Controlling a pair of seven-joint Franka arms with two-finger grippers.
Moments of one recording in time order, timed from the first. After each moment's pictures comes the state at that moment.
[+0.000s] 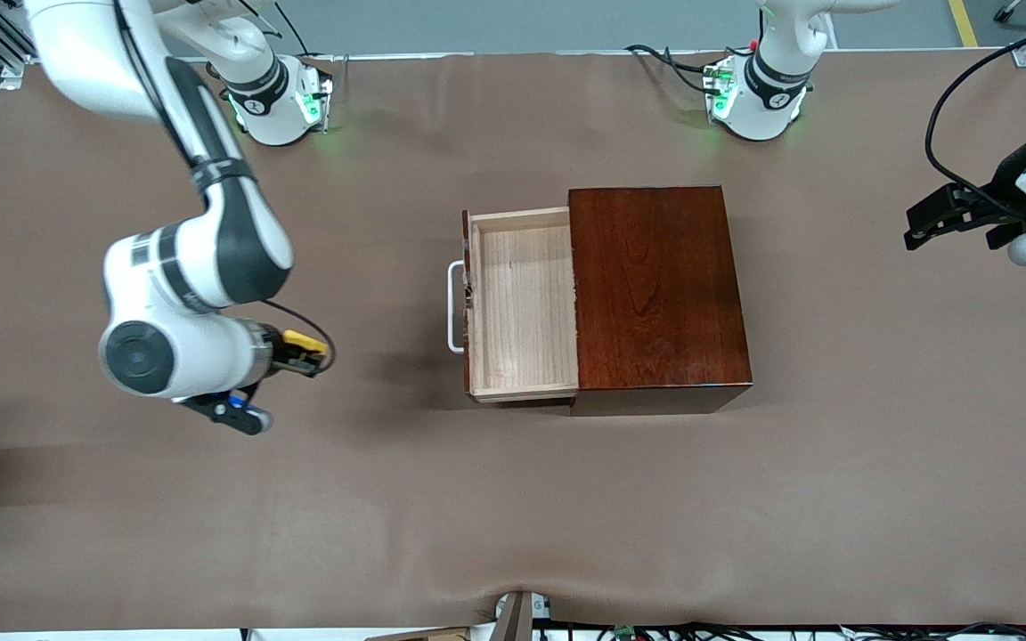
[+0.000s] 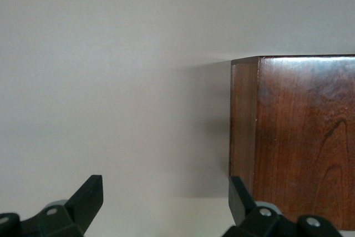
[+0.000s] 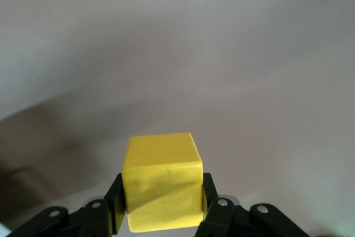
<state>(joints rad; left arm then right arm) -0.03 0.02 -0.04 -1.54 0.00 1.56 -0.06 0.23 0.56 0.00 -1.38 0.11 1.63 0.57</state>
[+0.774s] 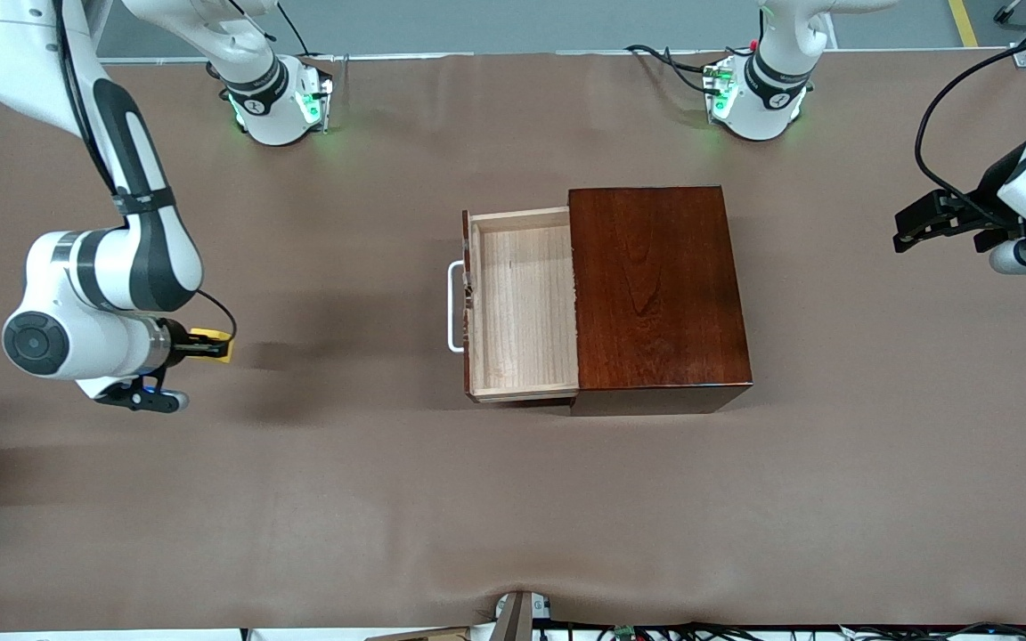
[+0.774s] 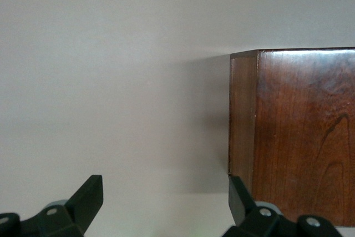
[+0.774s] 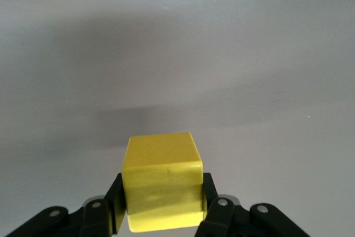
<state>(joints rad) -0.04 0.03 -0.05 -1.55 0.00 1.55 -0.06 0.07 0.43 -0.09 -1.83 -0.01 1.97 0.12</state>
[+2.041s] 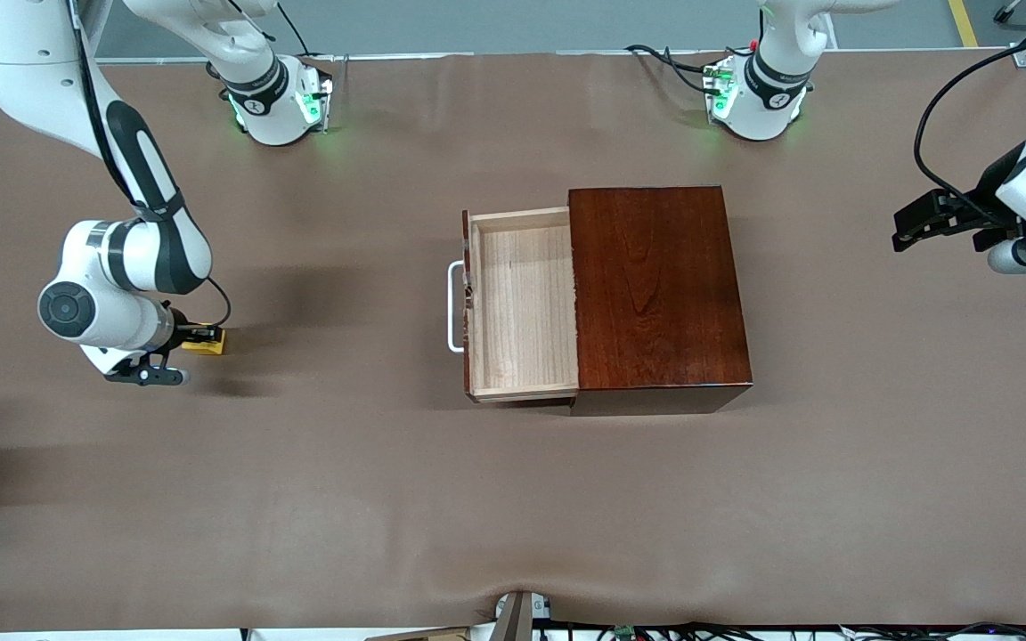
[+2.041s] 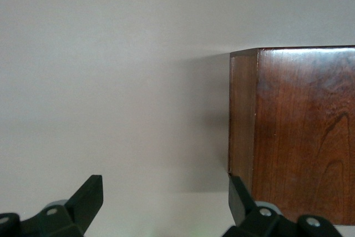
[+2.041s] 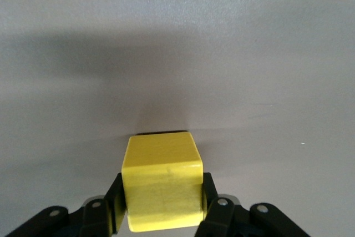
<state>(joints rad) -0.04 0.03 -0.05 -1.55 0.00 1.54 -0.06 0.04 0.43 -0.14 -2.09 -0.07 2.31 0.02</state>
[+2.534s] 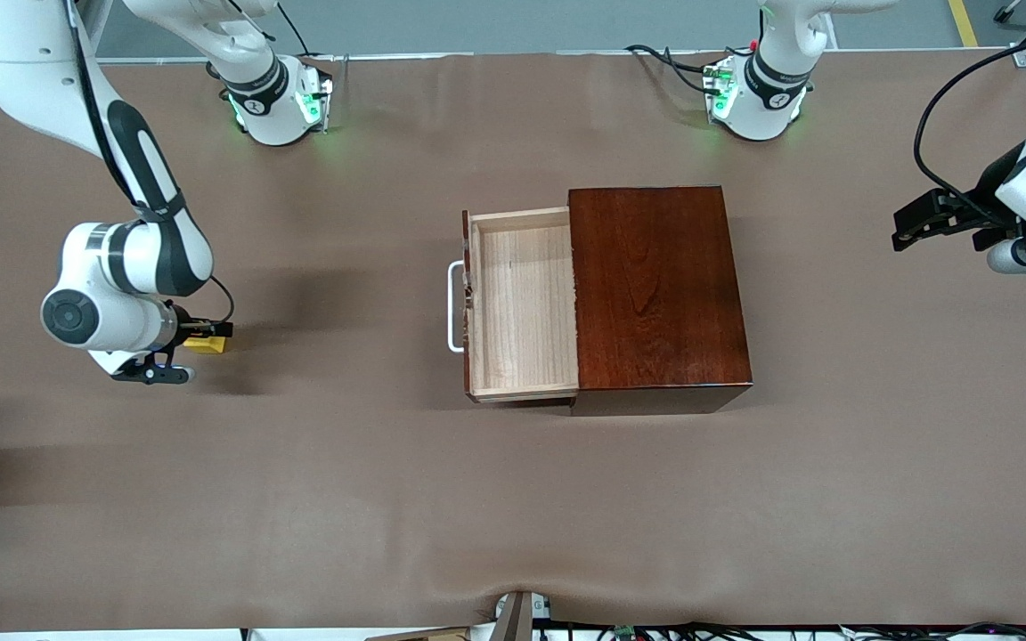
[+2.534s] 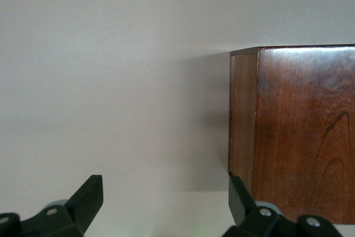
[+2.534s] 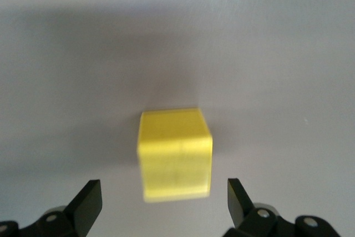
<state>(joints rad) -0.04 0.03 -0.05 -1.55 0.00 1.54 -0.06 0.05 0.42 -0.11 -1.97 -0.07 2.04 0.02</state>
